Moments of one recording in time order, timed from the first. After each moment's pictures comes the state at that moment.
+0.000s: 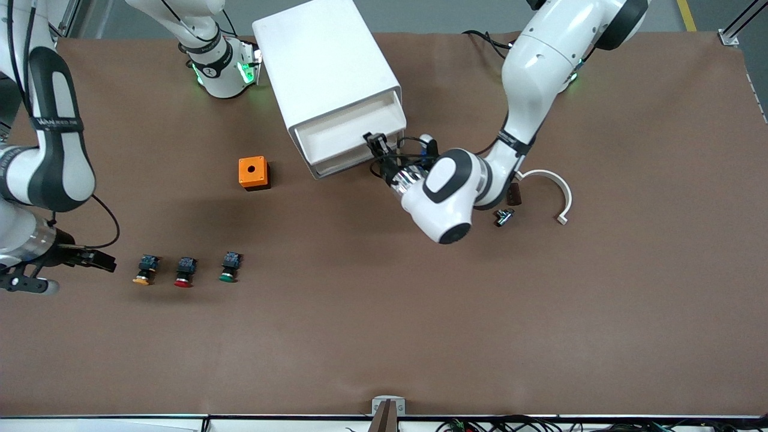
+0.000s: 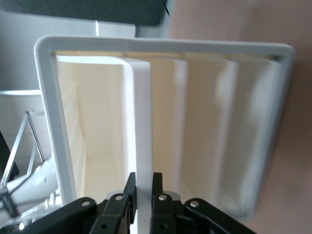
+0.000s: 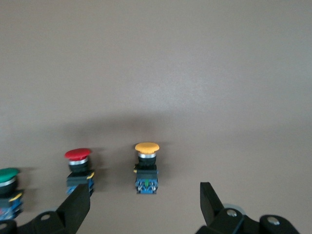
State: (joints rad) left arm -0.50 0.79 -0.14 -1.36 -0.99 1.55 -2.47; right arm -0.14 0.45 -0.08 -1.74 -0.01 2.27 -0.05
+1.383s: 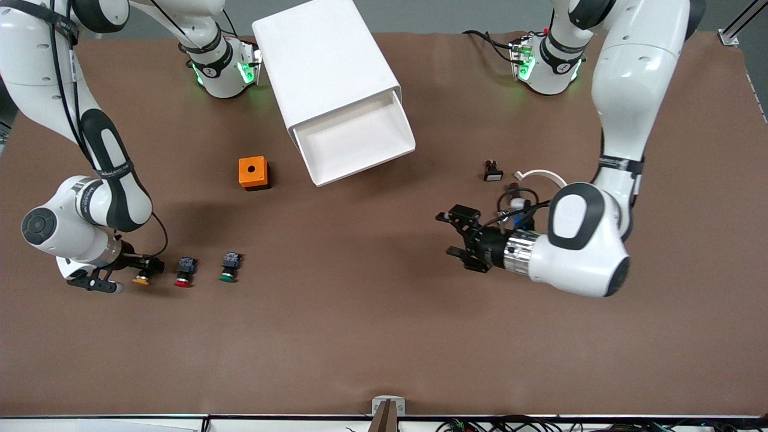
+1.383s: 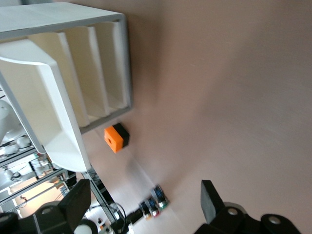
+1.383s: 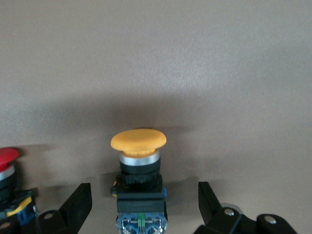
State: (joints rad) left arm -0.22 0.75 -0.09 -1.18 -0.80 1.67 -2.30; right arm -0.15 0.64 -0.07 -1.85 0.05 2.49 -0.05
